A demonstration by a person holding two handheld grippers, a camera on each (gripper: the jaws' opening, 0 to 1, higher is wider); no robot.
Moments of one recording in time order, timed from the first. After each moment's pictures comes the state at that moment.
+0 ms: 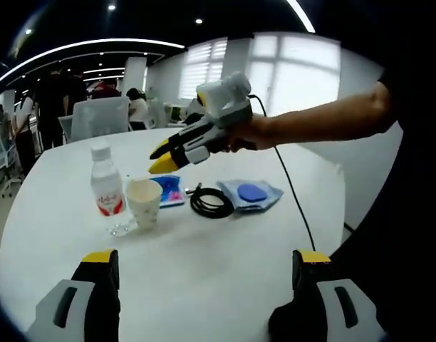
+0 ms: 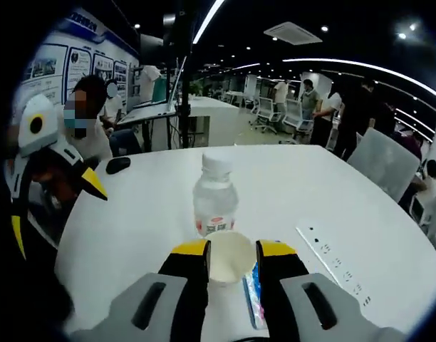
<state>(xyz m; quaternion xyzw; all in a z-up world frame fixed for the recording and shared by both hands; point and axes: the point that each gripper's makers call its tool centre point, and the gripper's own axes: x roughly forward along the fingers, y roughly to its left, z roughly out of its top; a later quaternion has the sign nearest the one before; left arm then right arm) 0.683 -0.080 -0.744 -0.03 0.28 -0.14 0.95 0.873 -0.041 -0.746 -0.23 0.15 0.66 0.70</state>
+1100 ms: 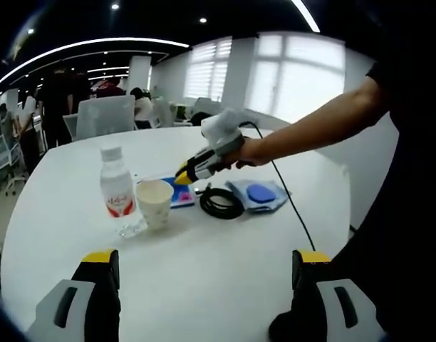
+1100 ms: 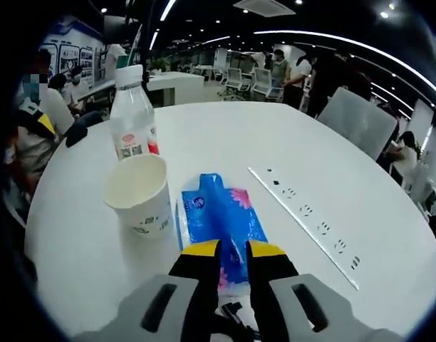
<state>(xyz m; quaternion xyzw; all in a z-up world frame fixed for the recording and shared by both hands) 0.692 -0.065 -0.748 -0.03 0.29 -0.13 0.95 0.947 -0.068 -0.837 -0.28 0.22 0.58 0.73</state>
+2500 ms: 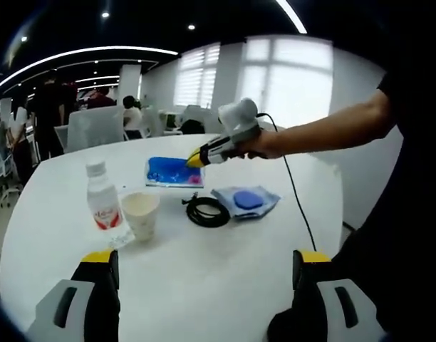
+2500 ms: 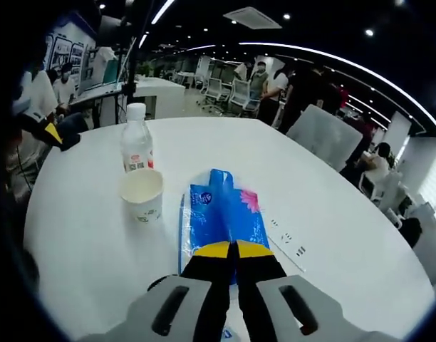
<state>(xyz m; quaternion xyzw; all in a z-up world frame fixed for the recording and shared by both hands) 0.690 -0.090 -0.732 -0.02 0.26 -0.16 0.95 0.958 -0.146 -0.761 -0.28 0.17 0.53 0.79</state>
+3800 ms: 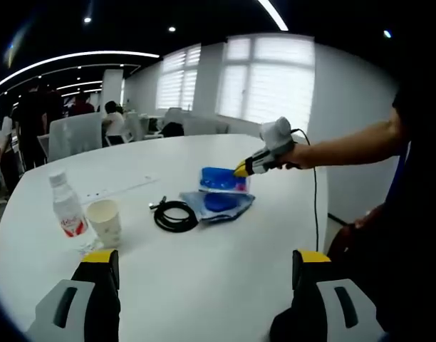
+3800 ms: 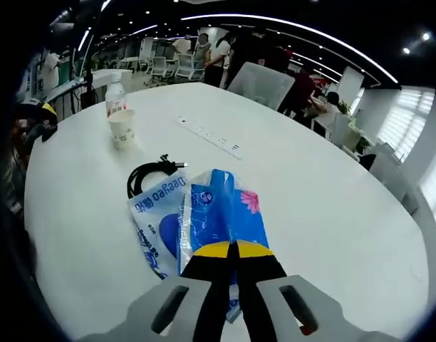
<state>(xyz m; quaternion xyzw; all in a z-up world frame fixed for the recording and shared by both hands) 0.681 -0.152 -0.729 -0.01 0.25 -0.20 0.95 0.933 -0.369 -0.797 -0.27 0.27 0.36 0.85</state>
